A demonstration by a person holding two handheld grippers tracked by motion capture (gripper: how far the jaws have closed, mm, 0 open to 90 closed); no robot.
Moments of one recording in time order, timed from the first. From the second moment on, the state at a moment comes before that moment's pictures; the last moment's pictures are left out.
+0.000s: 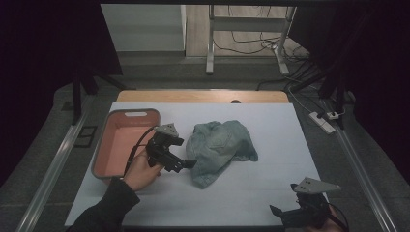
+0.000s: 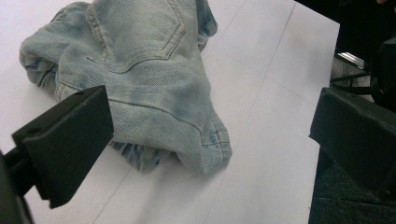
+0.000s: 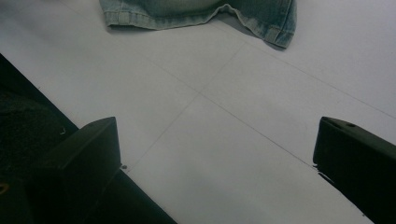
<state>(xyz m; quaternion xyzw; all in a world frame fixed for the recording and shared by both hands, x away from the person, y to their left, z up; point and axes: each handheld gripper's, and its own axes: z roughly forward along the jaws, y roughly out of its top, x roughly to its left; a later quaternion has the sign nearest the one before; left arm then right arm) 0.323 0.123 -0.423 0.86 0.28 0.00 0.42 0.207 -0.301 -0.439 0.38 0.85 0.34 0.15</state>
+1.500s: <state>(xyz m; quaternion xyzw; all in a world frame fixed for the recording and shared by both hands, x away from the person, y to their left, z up) 0.296 0.166 -0.424 0.85 0.31 0.00 0.43 0.207 -0.300 -0.440 0.38 0.85 0.34 0.15</state>
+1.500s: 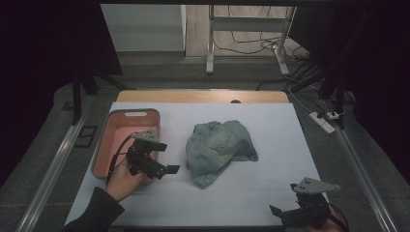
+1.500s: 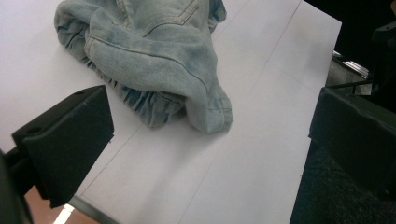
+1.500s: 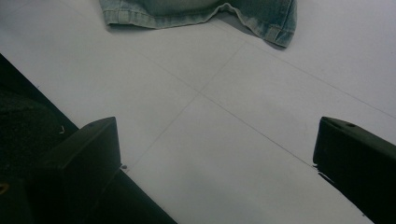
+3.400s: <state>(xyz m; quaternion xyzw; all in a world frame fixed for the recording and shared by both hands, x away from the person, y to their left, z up) 0.251 0.224 -0.437 0.82 0.36 0.02 0.44 0.207 -0.300 -0.439 0.38 0.85 0.34 0.15</state>
